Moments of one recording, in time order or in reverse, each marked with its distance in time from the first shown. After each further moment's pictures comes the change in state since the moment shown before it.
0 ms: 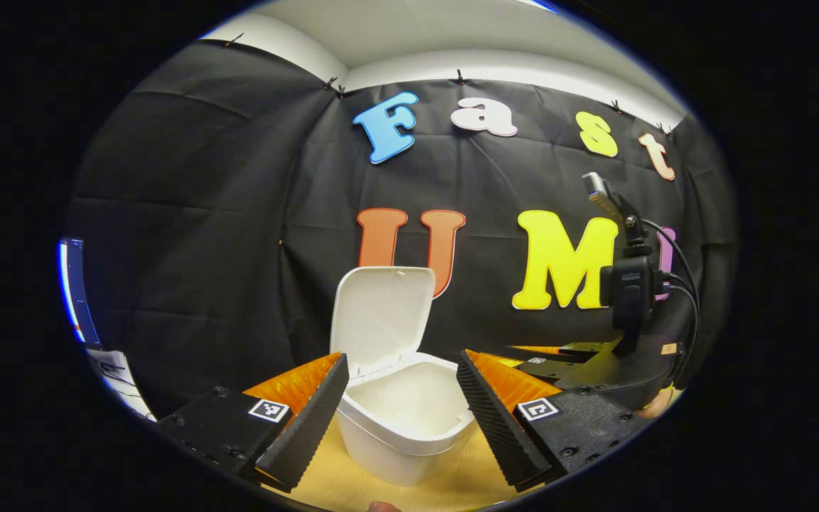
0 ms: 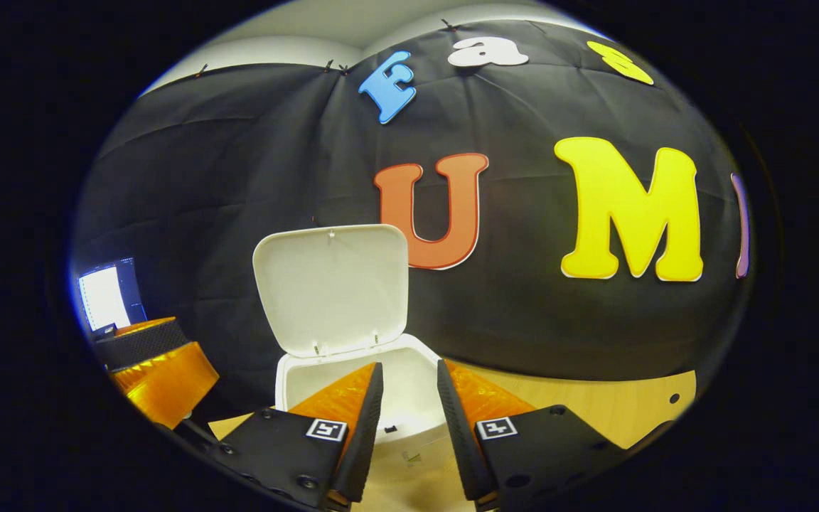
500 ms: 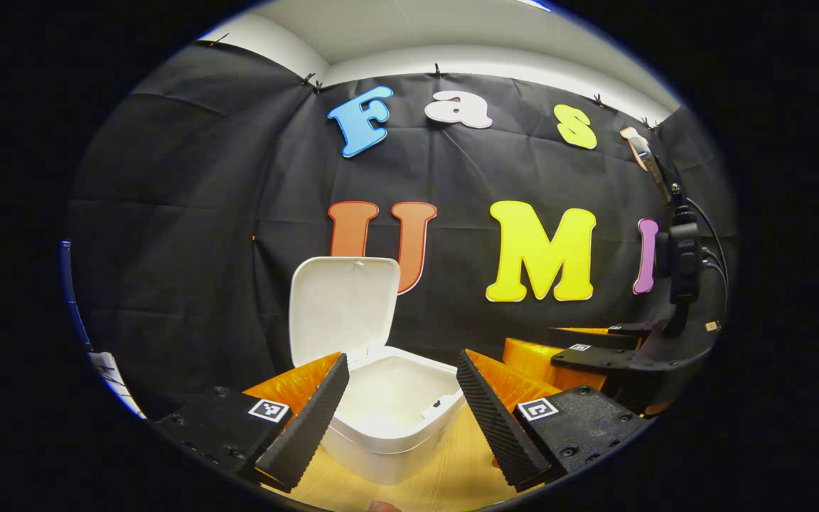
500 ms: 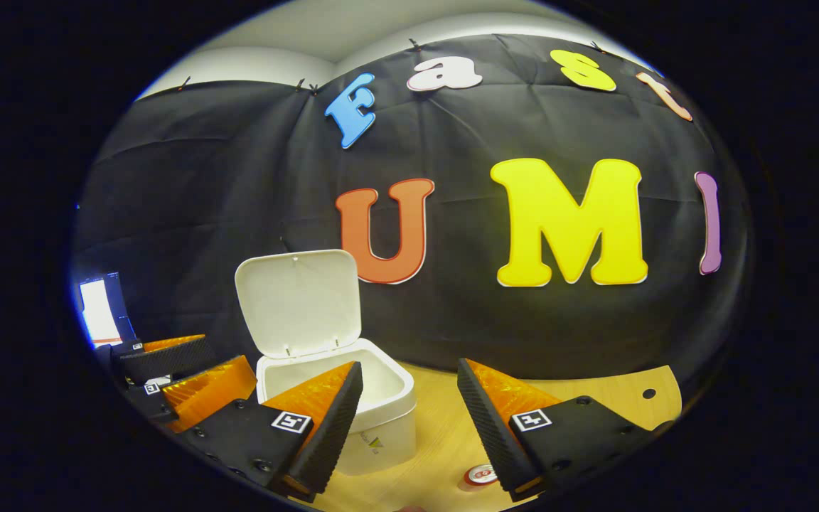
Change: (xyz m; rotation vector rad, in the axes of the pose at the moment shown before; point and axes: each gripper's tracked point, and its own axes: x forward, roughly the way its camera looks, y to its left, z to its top) left arm 0.008 -0.049 -0.017 0.019 0.030 -0.087; right arm -0.068 -0.061 0.016 0.049 -0.075 -0.146
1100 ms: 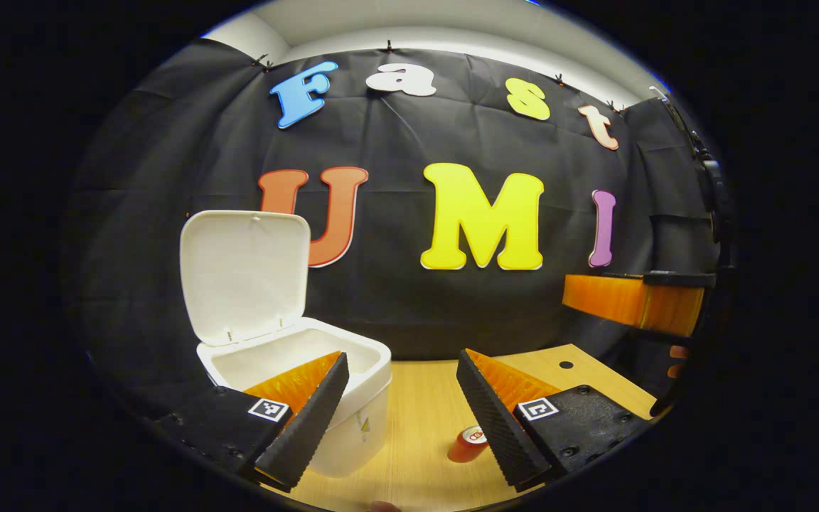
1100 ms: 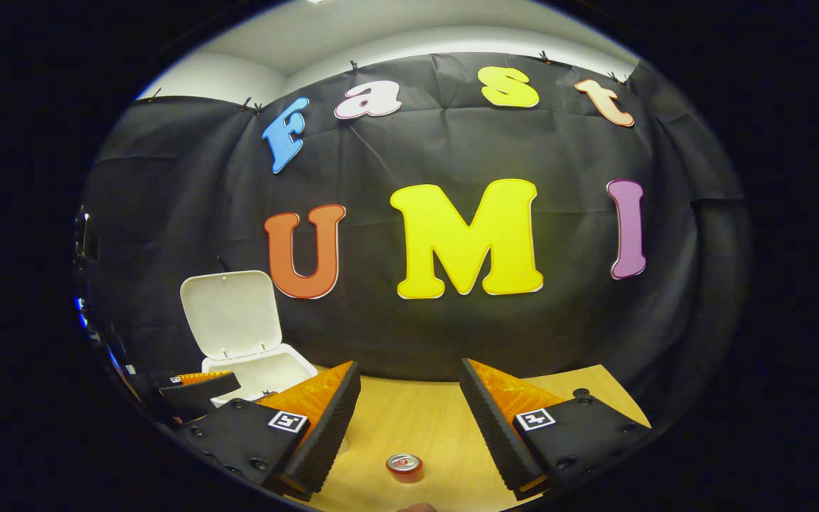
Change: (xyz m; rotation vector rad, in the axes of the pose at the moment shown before) left arm 0.024 -0.106 -0.065 0.039 0.113 -0.222; right arm -0.086 -0.110 0.022 0.013 -0.072 -0.269
